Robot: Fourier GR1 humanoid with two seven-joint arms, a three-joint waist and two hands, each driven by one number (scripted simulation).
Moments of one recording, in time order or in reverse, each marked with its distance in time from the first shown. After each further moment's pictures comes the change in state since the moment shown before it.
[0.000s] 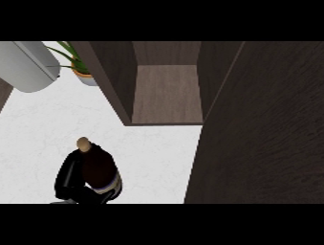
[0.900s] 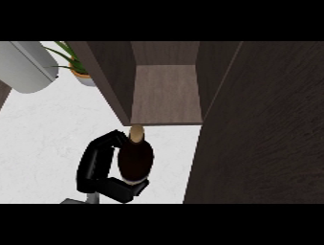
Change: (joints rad) left arm -0.011 -0.028 -0.279 -0.293 0.041 0.359 0.207; right arm 0.052 -0.046 0.009 -0.003 -0.012 -0.022 -0.068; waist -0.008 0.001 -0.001
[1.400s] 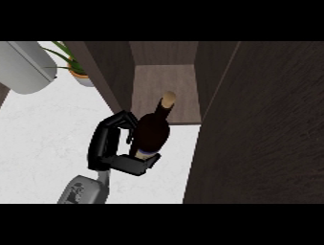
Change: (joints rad) left arm -0.175 0.000 -0.006 0.101 -0.046 0.162 0.041; right arm 0.070 -0.047 -0.011 -0.002 -0.011 0.006 -0.083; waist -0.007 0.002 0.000
